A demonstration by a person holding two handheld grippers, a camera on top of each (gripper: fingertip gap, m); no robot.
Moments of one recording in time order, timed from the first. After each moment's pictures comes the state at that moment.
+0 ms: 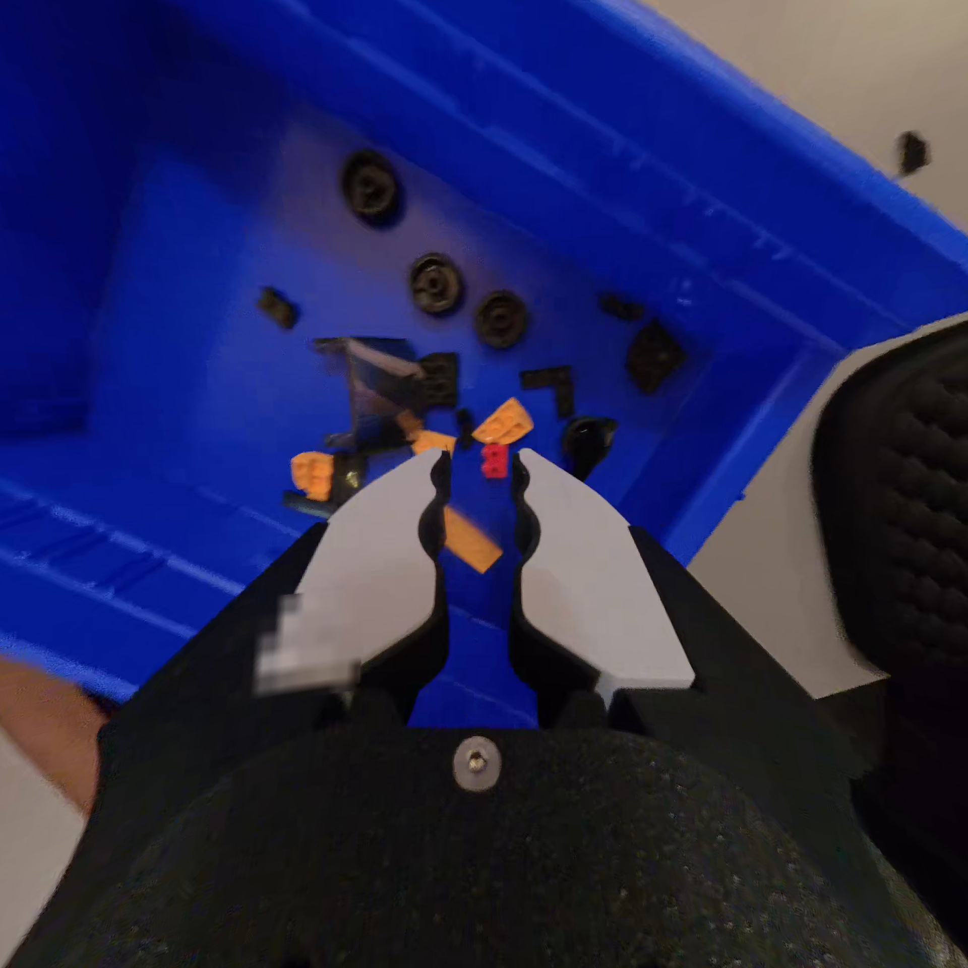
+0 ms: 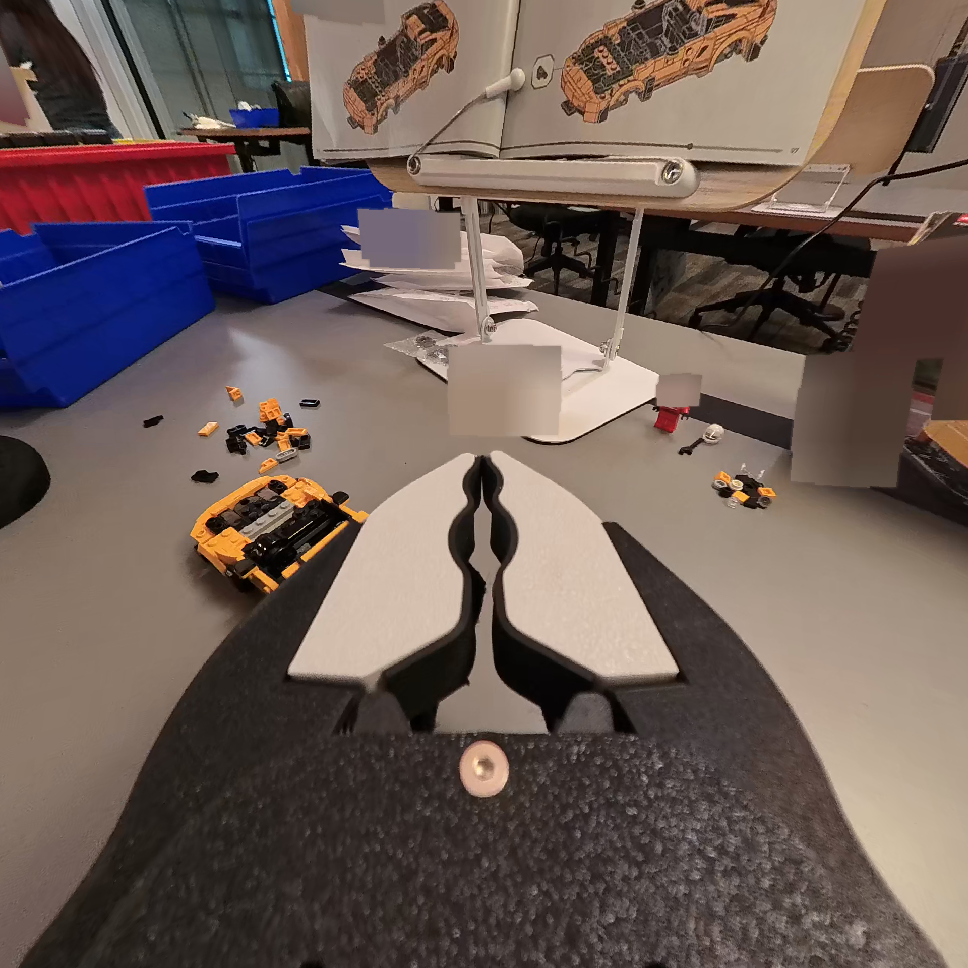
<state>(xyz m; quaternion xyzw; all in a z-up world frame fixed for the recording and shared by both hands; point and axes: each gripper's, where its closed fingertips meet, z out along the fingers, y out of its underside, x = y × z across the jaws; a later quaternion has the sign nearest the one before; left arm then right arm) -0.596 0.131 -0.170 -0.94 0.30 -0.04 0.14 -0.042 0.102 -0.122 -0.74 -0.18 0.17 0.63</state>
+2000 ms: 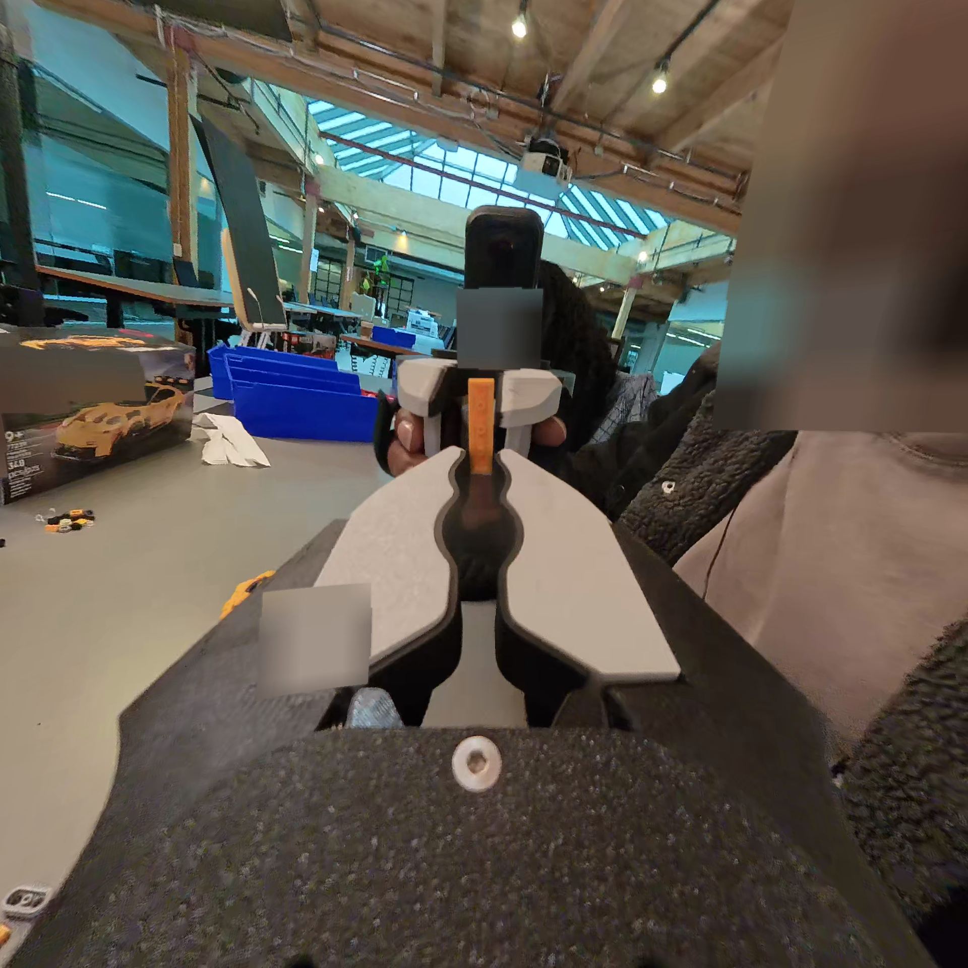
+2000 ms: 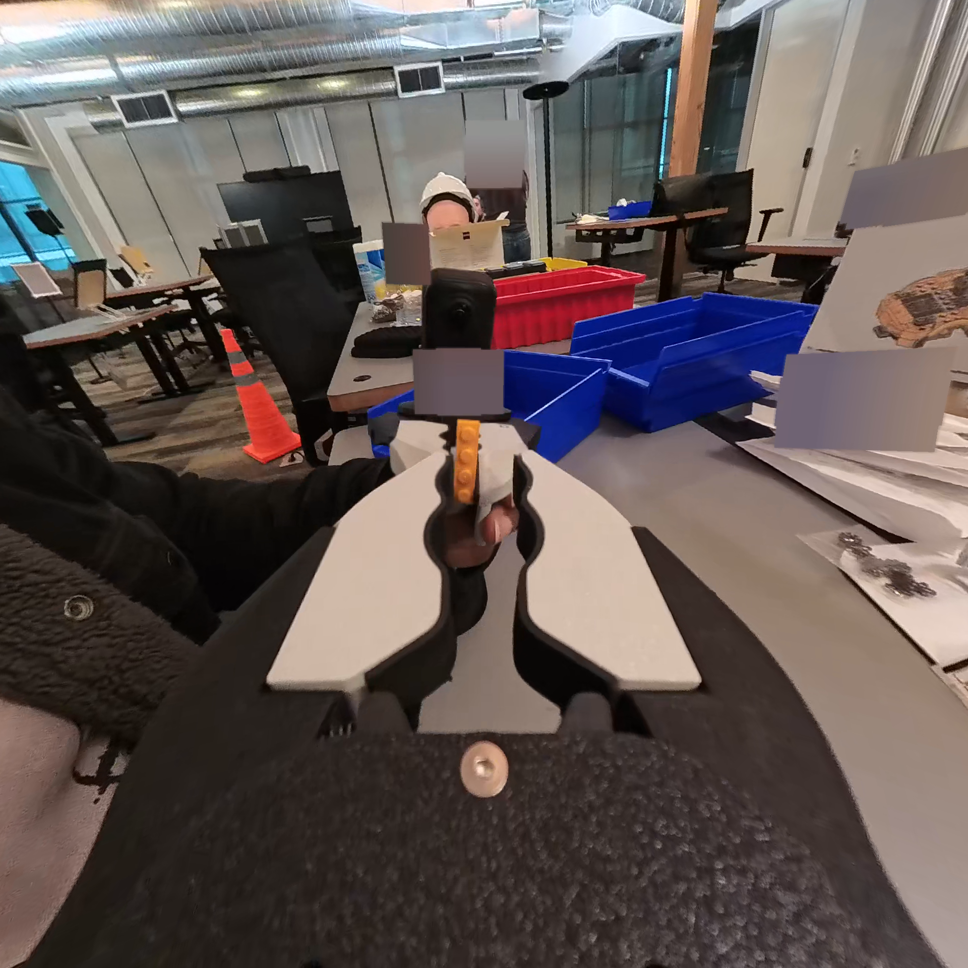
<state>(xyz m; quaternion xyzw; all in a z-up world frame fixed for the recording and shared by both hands) -0.241 -0.004 -0.017 -0.43 0.45 -0.68 0.40 -0.247 0.010 -0.003 -0.61 -0.35 0.42 0.57</state>
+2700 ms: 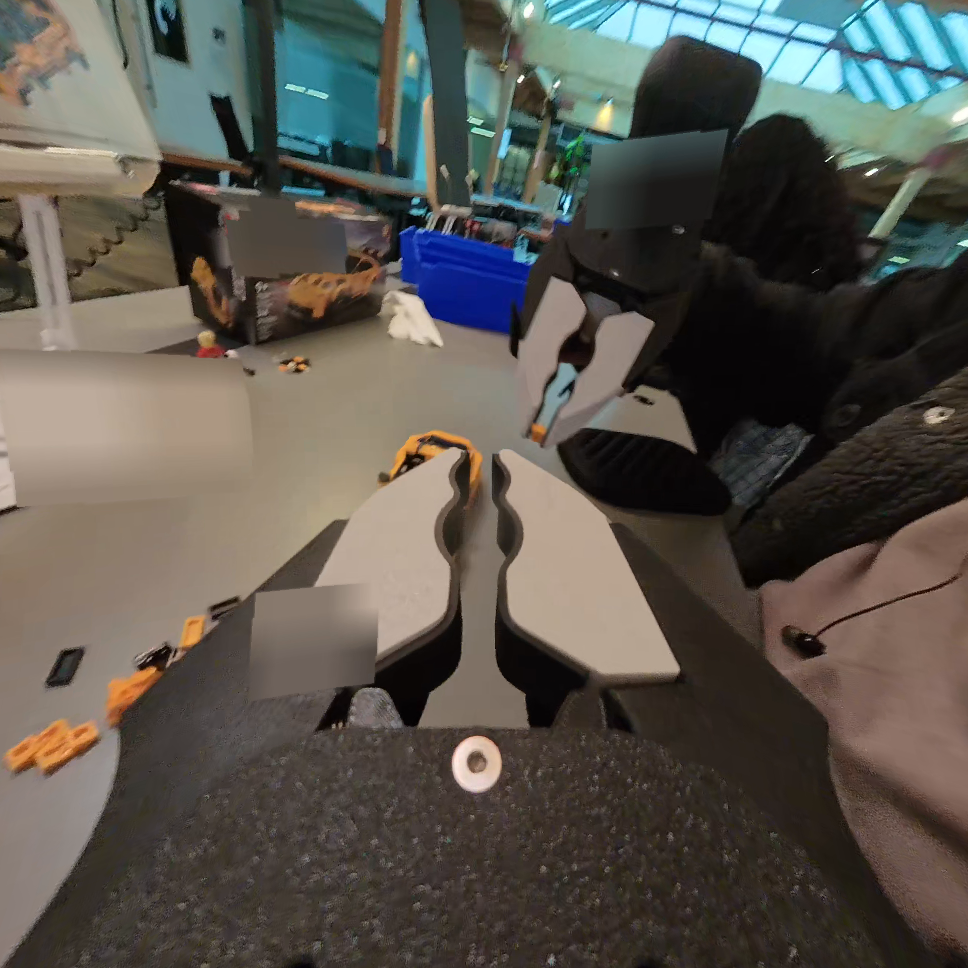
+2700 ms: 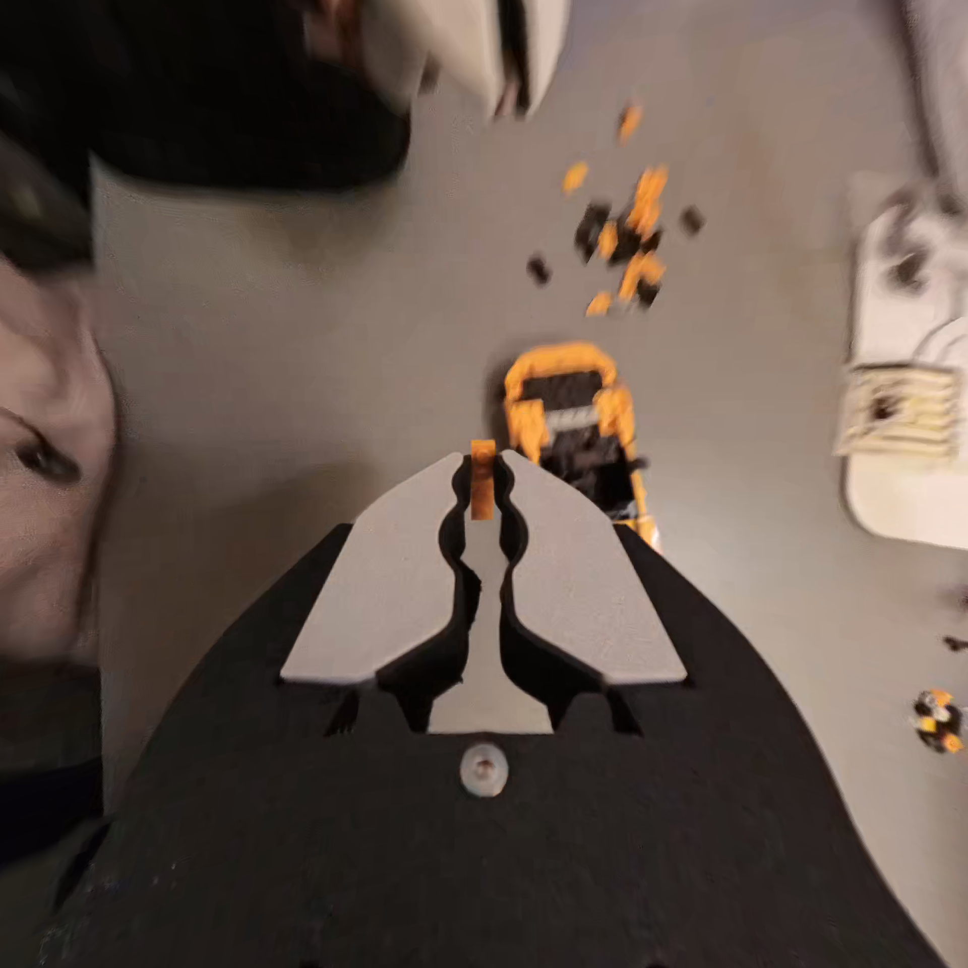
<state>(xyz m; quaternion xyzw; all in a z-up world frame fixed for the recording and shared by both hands) -0.247 0.050 -0.089 -0.58 0.44 -0.53 0.44 -0.161 0.016 -0.132 -0.75 -0.58 0.16 0.28</state>
